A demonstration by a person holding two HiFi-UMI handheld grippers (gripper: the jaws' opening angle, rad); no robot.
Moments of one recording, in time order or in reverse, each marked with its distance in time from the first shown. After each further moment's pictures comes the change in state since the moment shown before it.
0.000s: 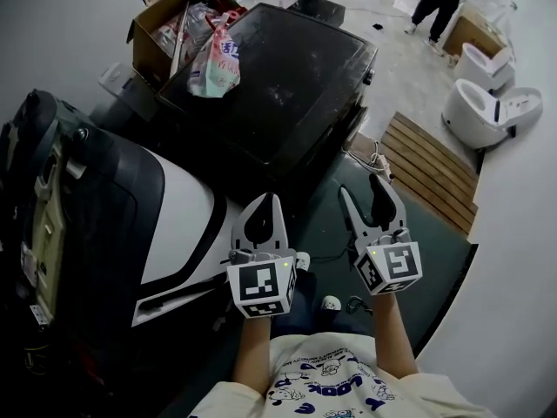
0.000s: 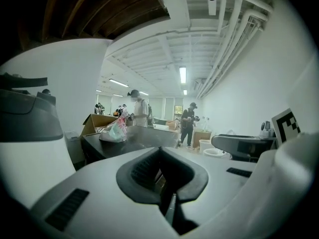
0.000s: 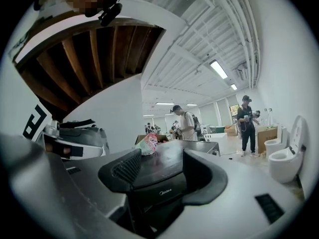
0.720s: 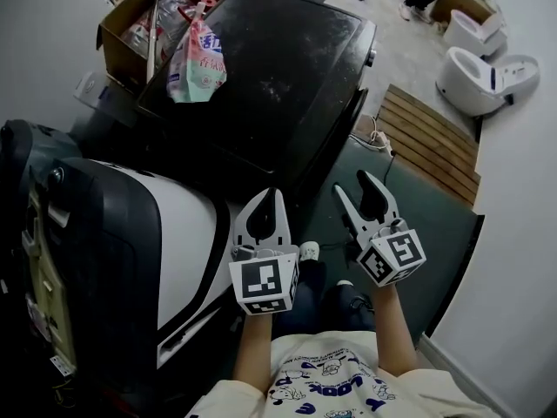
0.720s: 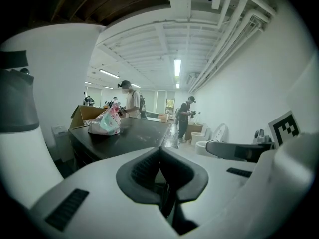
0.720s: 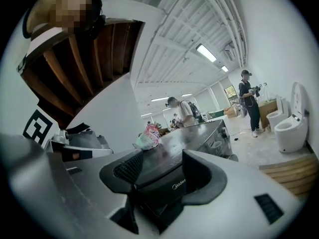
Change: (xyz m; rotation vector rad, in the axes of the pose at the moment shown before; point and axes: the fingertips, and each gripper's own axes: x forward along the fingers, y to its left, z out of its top) left arm 0.070 0.038 -0.030 0.024 0.081 -0.116; right arm 0.067 0.006 -0.063 0.224 0.036 0.030
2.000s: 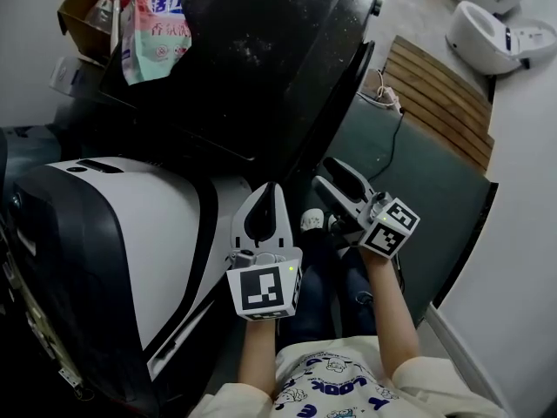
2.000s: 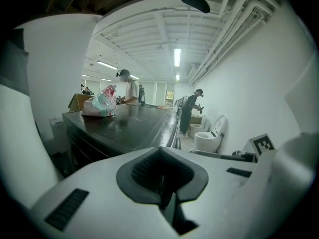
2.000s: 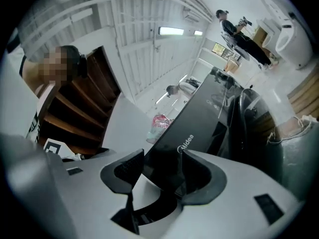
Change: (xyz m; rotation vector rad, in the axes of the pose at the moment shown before) left arm 0.049 -0.014 -0.073 0.000 0.102 -0.007; right arm 0.045 -0.033 -0.105 0.531 0.020 0.311
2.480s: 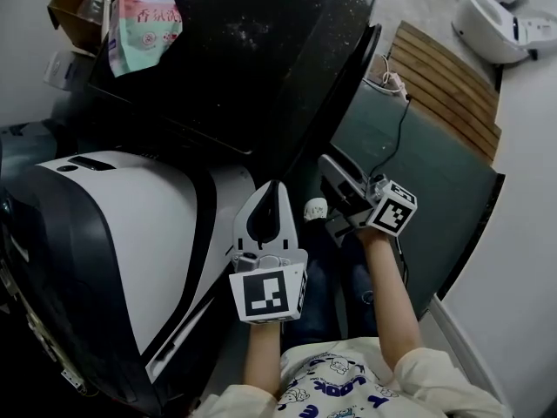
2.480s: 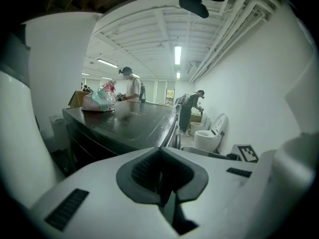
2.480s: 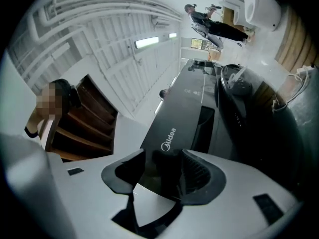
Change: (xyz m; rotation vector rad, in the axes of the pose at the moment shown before) left arm 0.008 -0.004 -0.022 -0.008 0.023 0.001; right arm 0.012 -0.039 -0.009 0.289 -0.093 0.097
